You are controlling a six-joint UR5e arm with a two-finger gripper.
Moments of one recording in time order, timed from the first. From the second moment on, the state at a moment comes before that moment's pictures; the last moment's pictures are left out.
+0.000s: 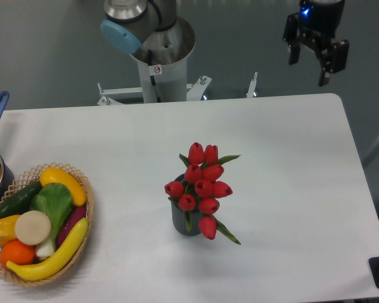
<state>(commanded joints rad) 3.01 -1.53 -1.66 -1.33 1.36 2.05</state>
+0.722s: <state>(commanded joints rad) 3.01 -1.53 -1.70 -1.31 1.27 1.90</state>
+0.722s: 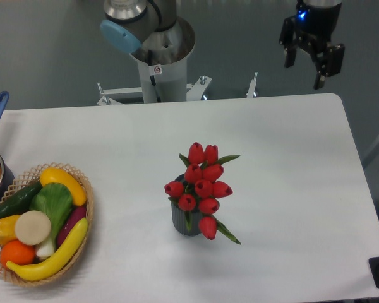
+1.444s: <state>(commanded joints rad) 3.00 -1.53 -1.79 -1.30 1.11 1.73</state>
